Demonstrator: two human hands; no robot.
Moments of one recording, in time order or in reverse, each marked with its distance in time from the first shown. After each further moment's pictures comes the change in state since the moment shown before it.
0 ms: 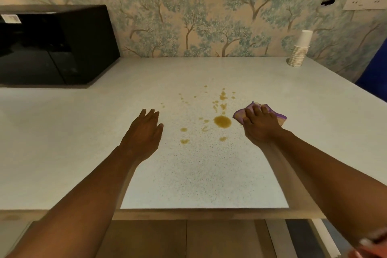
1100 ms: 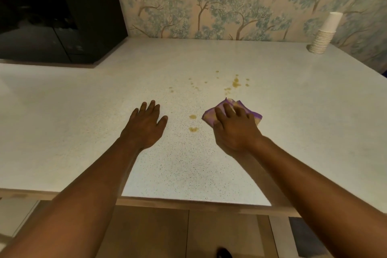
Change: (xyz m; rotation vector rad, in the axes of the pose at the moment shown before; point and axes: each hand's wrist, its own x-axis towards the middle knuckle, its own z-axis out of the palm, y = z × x) left_hand -0.005 -0.013 0.008 0.111 -0.185 -0.155; right_hand -0.020 -0.105 -0.009 0.212 -0.084 -0.110
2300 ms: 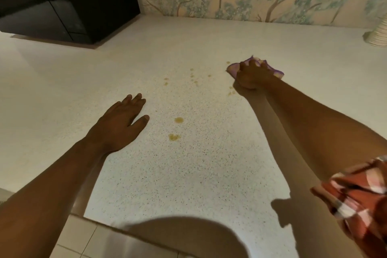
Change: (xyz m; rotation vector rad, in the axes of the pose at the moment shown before) left_hand 0.000 -0.001 0.002 -0.116 0.054 -0.055; right_hand 0.219 0.100 -0.035 0.066 -0.155 0.070
